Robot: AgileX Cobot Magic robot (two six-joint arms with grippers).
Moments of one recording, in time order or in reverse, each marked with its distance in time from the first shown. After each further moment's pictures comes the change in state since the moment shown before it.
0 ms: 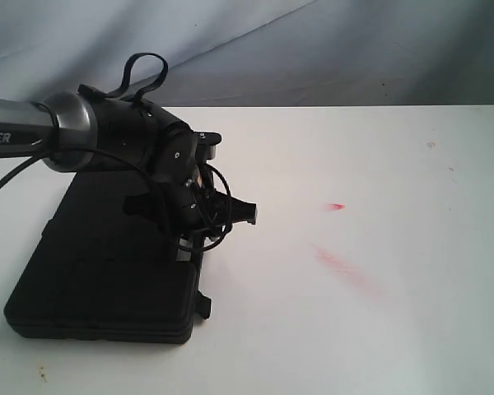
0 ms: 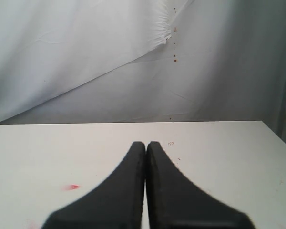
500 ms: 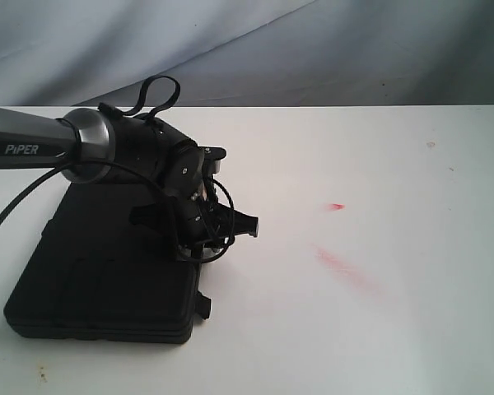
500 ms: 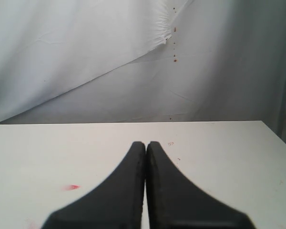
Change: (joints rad) left arm 0.000 0.057 0.000 0.000 -0.034 0.014; right arm 0.000 0.000 0.000 0.000 0.000 0.000
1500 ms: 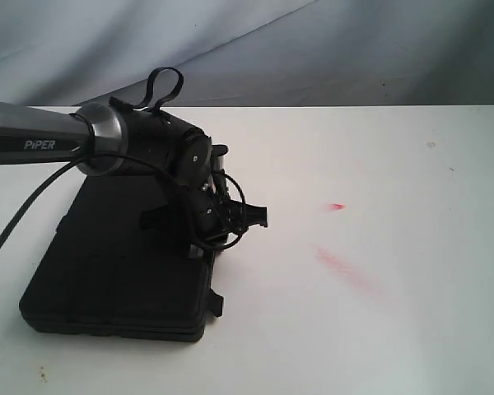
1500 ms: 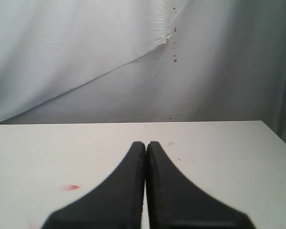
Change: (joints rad) left arm -0.002 0.044 -0.088 -0.110 0.065 -0.030; right arm 0.000 0.000 0.000 0.000 0.000 0.000
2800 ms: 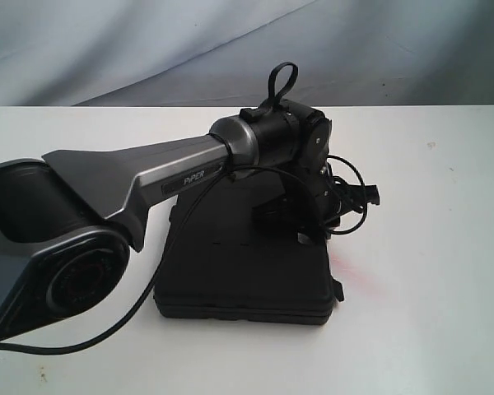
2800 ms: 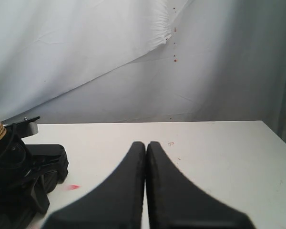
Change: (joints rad) left arm -0.159 0.387 -0.725 -0.125 0.273 -0.168; right arm 0.000 0.000 0.000 0.000 0.000 -0.002
